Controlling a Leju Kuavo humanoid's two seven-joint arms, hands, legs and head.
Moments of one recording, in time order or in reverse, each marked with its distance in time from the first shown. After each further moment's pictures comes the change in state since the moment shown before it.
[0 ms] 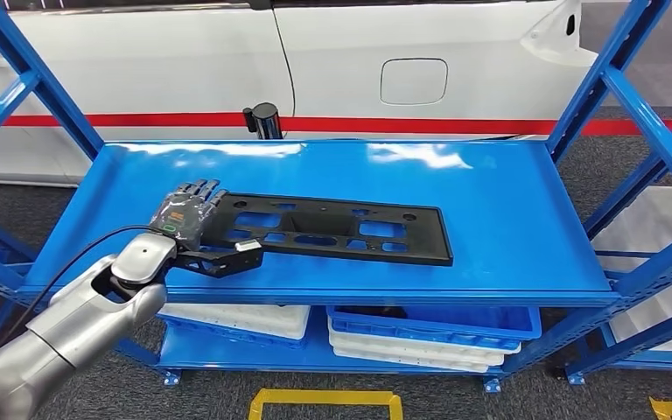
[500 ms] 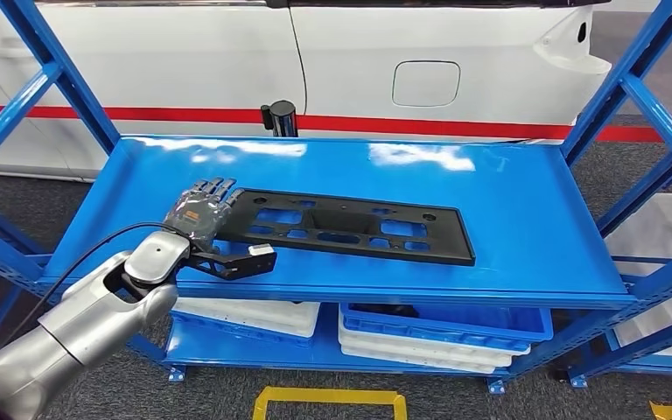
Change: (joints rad) left arm -0.011 -0.030 -0.030 -0.022 -0.028 -0.020 -0.010; right arm 0.001 -0.001 0.001 0.000 -0.003 0.000 -0.004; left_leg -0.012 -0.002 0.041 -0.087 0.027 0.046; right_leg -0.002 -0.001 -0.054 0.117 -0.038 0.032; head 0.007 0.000
